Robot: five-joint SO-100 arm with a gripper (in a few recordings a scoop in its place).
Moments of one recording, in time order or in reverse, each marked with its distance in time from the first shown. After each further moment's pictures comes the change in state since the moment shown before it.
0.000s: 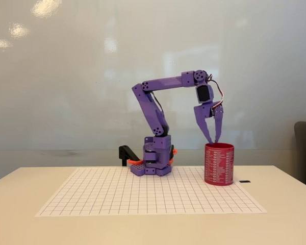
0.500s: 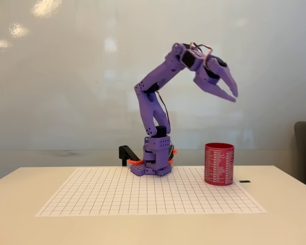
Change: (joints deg) arm 29.5 2.8 -26.5 -14.5 7.6
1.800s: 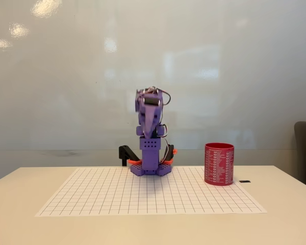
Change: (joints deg) arm 35.7 65.5 75.9 -7.4 -4.7
